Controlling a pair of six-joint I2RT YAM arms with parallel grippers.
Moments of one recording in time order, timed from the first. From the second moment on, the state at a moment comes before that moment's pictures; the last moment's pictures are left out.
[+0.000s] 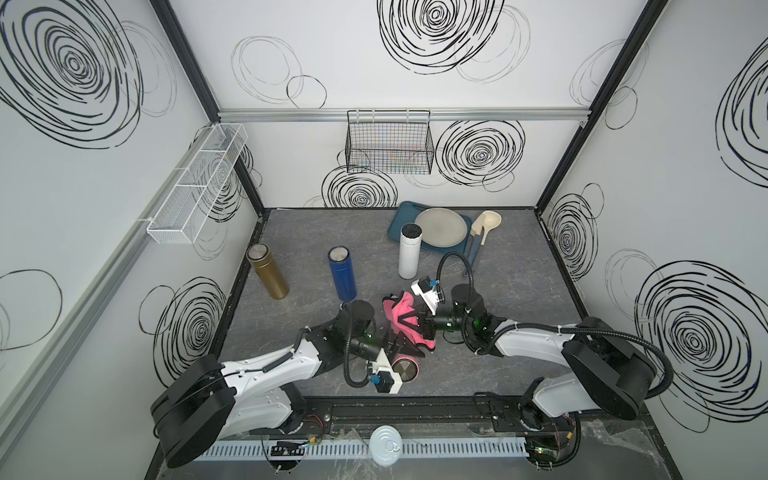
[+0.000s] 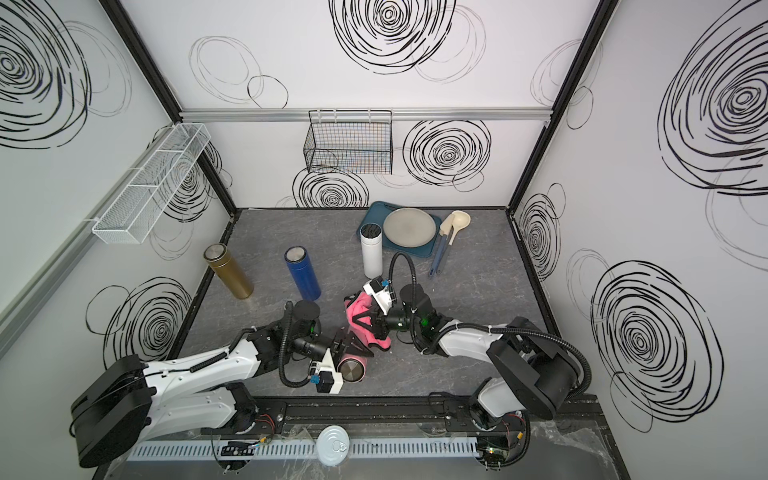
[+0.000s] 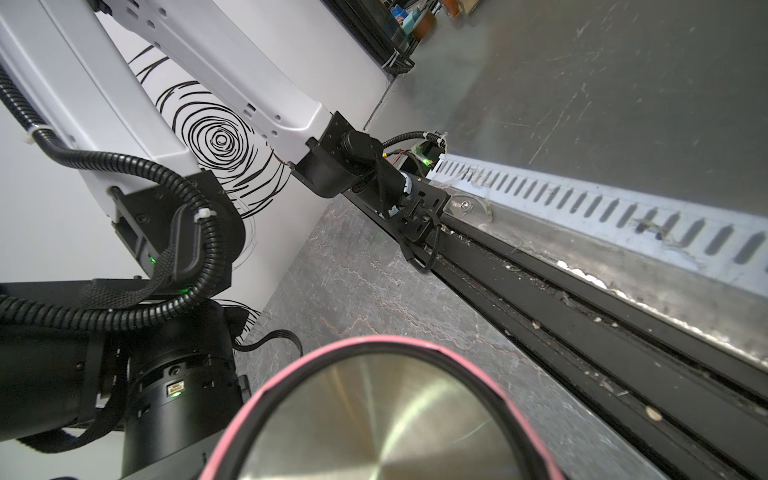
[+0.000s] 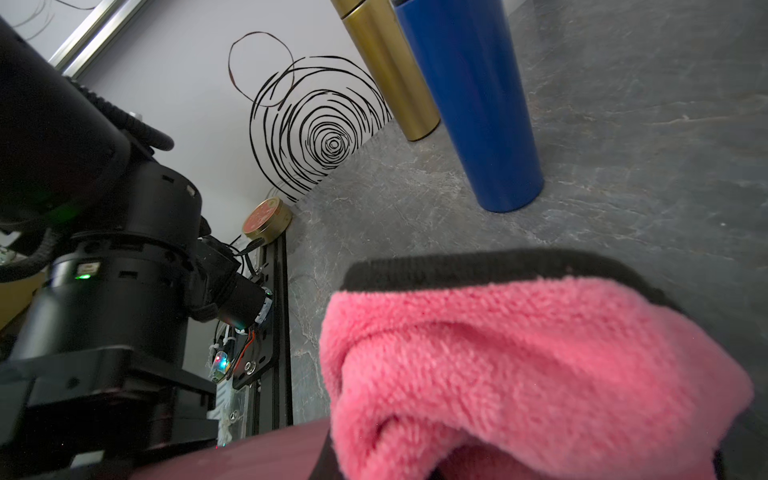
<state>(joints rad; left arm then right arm) -0.82 1.15 0.45 0.20 0.95 1.30 0.81 1.42 0.52 0.59 -0.64 0.33</state>
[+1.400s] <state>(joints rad) -0.98 1.12 0.42 0.88 0.16 0.29 0.81 1.27 0.45 0.44 -0.15 0.58</state>
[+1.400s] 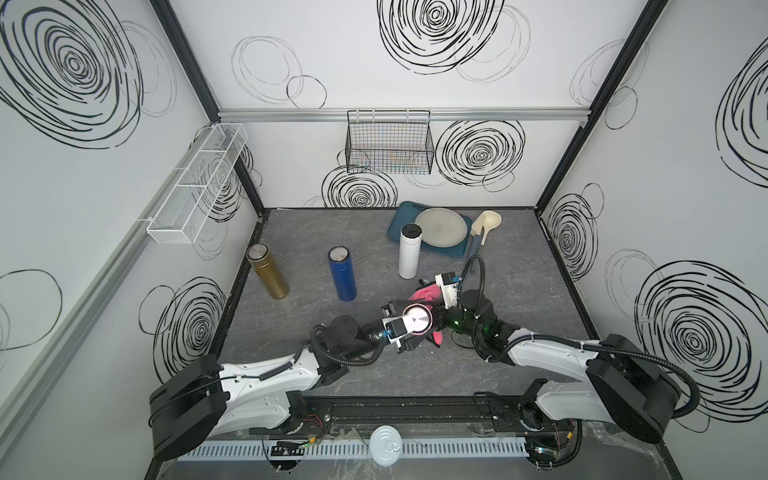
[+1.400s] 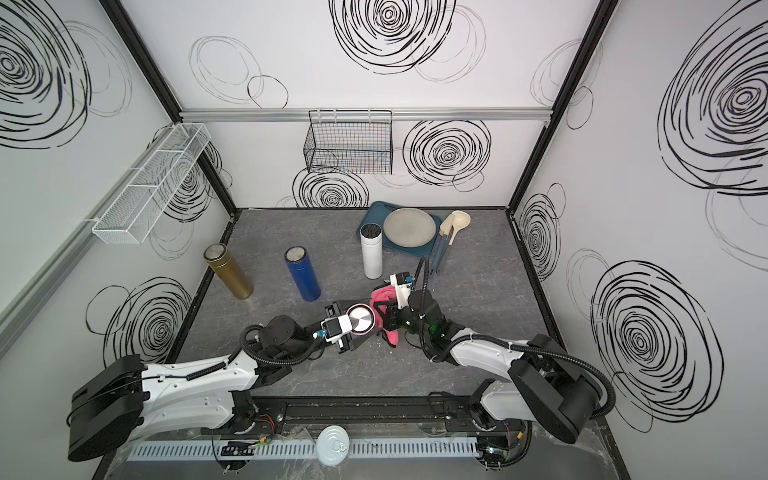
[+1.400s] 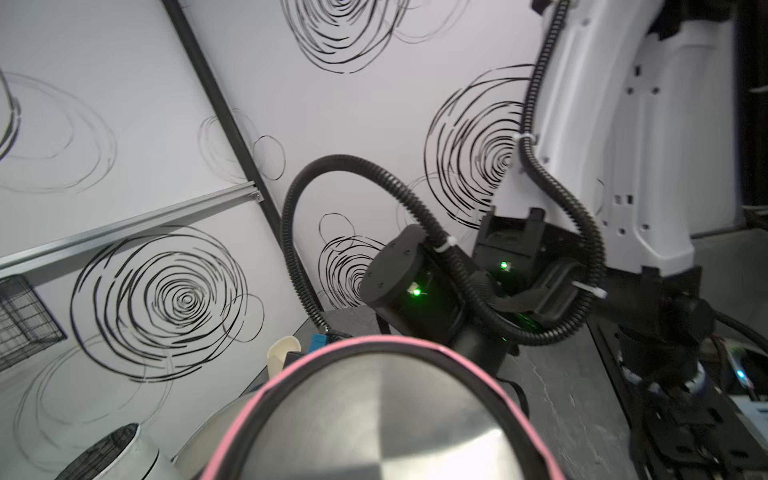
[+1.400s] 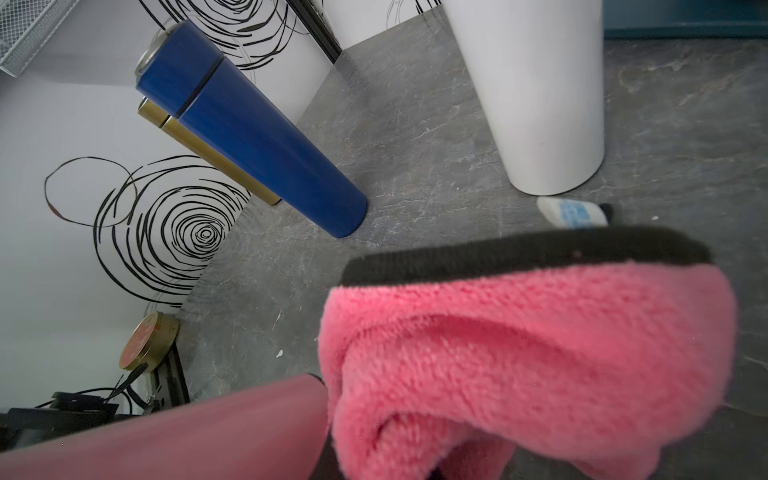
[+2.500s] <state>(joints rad) -1.11 1.10 0.71 0.45 -0.64 -0.28 0.86 1.20 0.81 0.02 0.05 0.80</state>
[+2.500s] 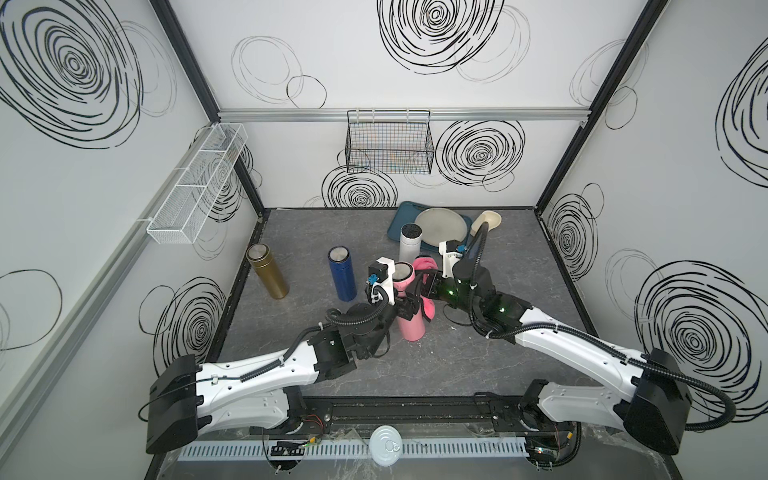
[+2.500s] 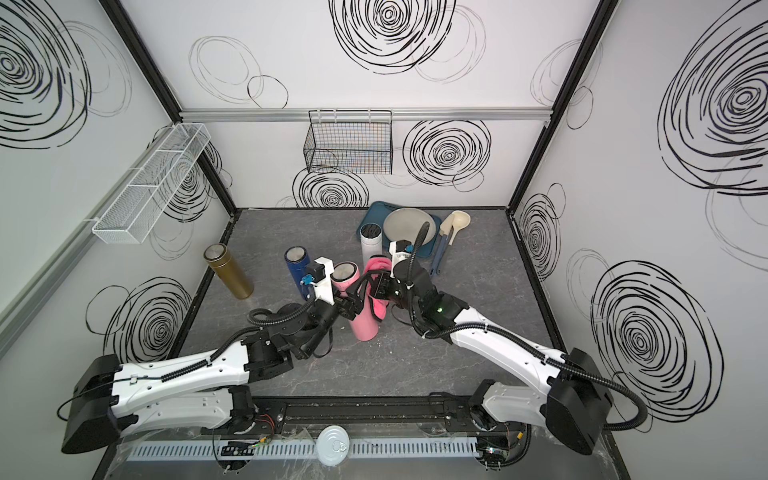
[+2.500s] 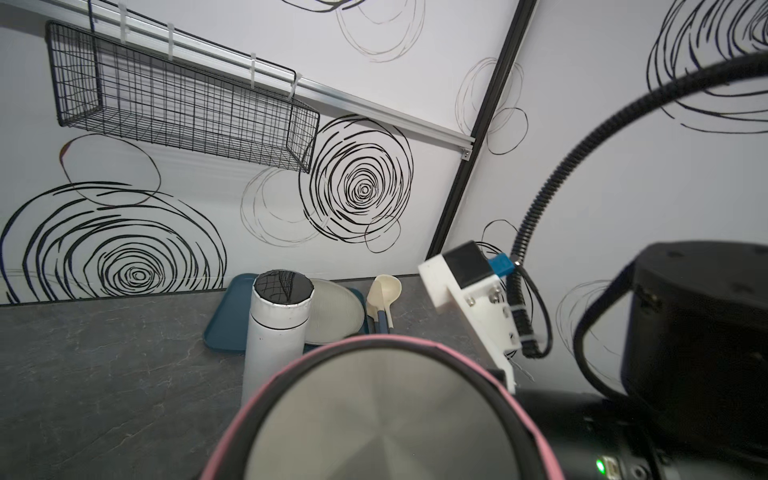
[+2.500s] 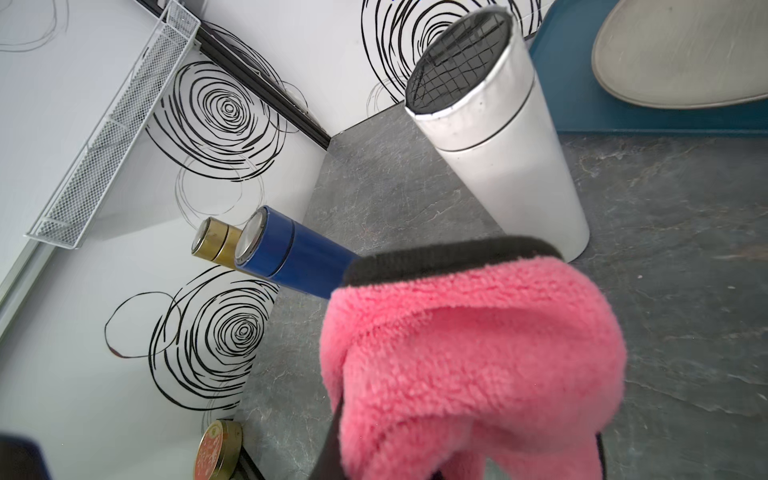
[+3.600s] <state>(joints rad) -1.14 1.21 0.83 0.21 -0.86 -0.39 1.09 1.11 0.42 0.46 0.27 0.32</state>
